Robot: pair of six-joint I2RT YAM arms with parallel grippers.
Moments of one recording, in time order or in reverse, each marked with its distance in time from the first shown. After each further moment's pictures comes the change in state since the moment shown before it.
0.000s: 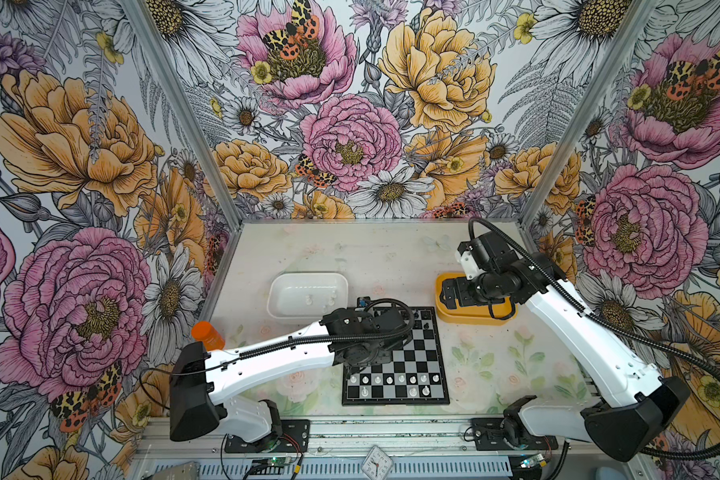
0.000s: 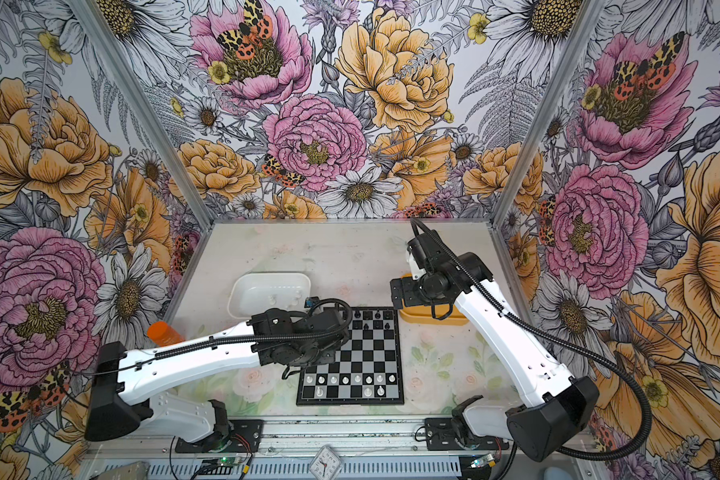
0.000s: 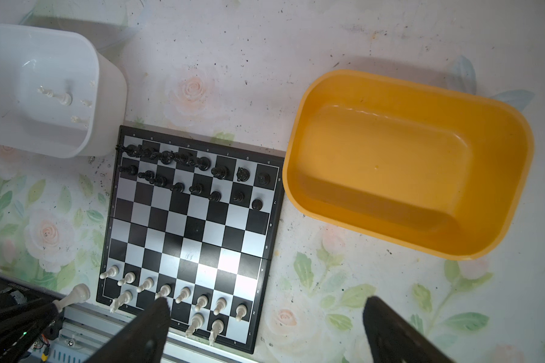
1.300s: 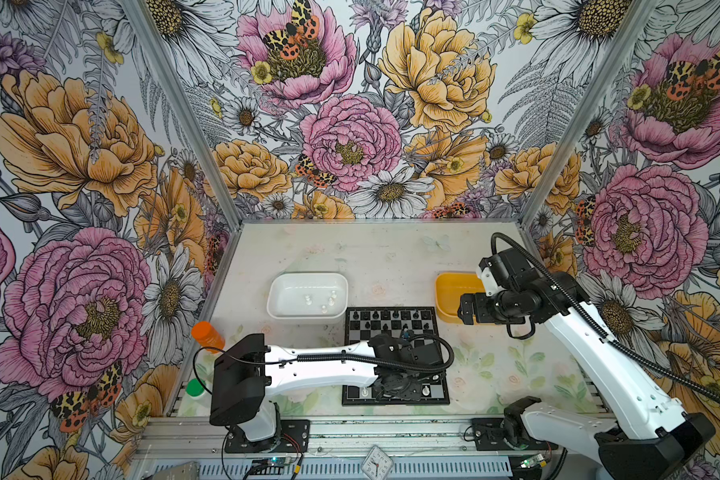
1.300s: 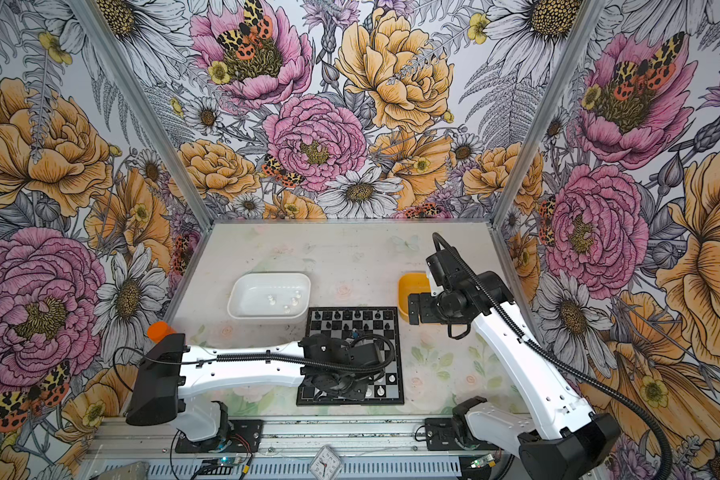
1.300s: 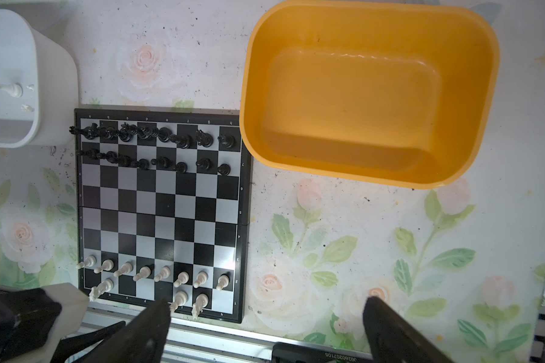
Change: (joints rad) left arm -0.166 0.204 -0.002 0.172 0.171 0.097; right arm -0.071 -0.151 -0.131 -0.079 0.015 0.045
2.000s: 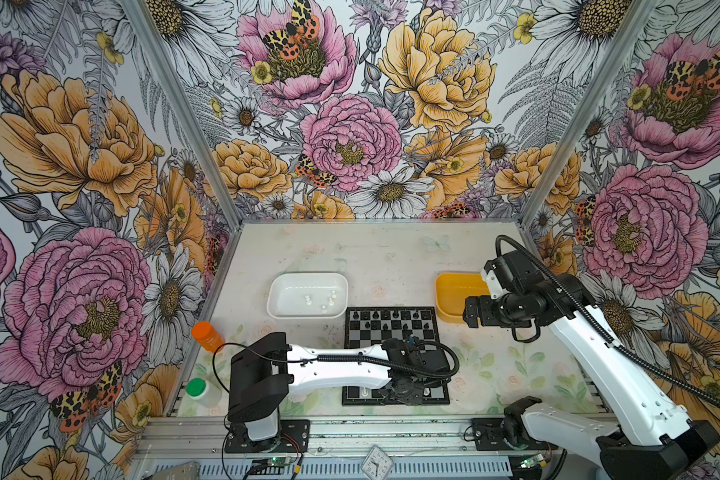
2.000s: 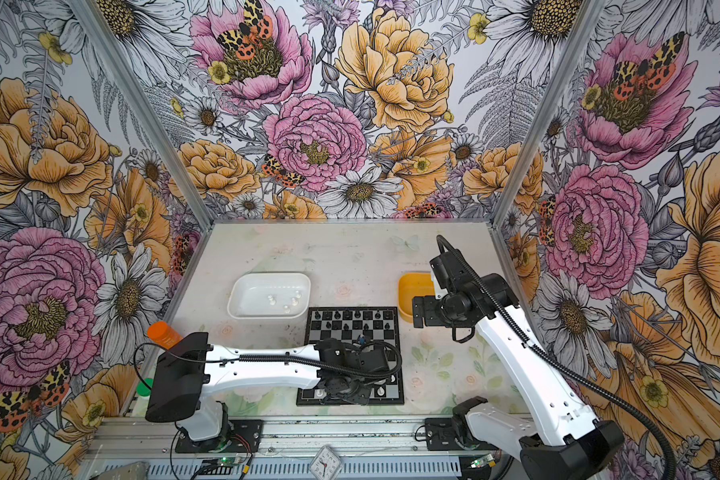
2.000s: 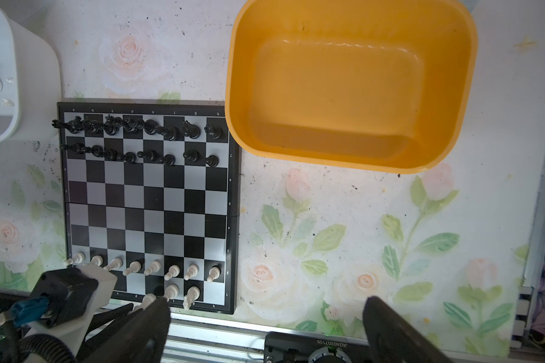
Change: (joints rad) left arm -0.008 0.087 0.013 0.004 -0.003 0.035; right arm -0.009 -0.025 0.000 -0.044 0.023 -0.001
